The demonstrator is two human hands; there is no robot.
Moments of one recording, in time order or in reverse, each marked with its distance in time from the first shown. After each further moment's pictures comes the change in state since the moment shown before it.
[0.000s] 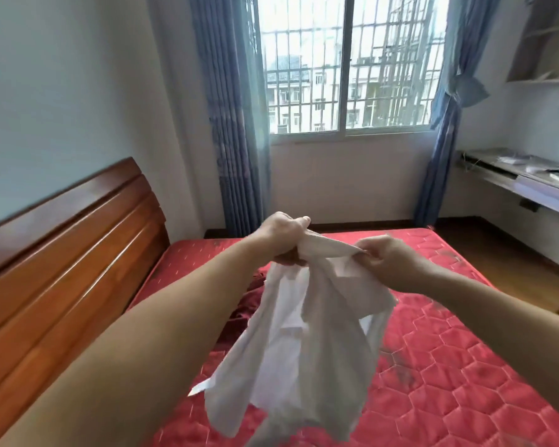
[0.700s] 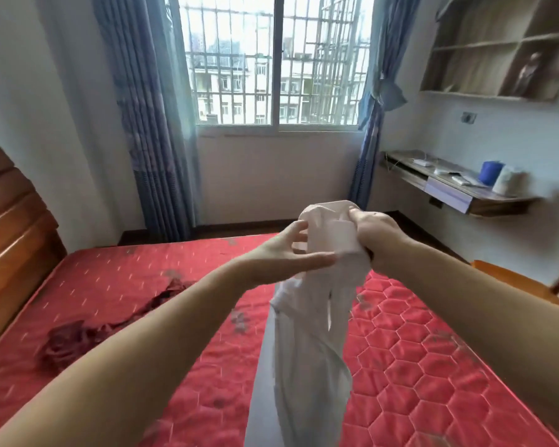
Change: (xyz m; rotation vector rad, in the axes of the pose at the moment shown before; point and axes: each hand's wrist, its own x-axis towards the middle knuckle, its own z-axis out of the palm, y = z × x) left_hand 0.111 0.034 0.119 -0.226 -0.517 0.368; right_hand 0.090 0.084 -0.095 0.657 0.458 0.477
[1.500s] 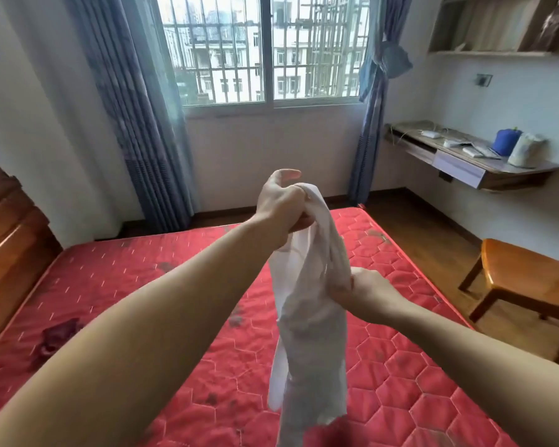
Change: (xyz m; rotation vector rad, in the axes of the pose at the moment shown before) left_hand 0.127 0.031 0.034 -0.338 0.613 -0.186; right_hand 0.042 0.101 -0.061 -0.910 -0.266 -0.095
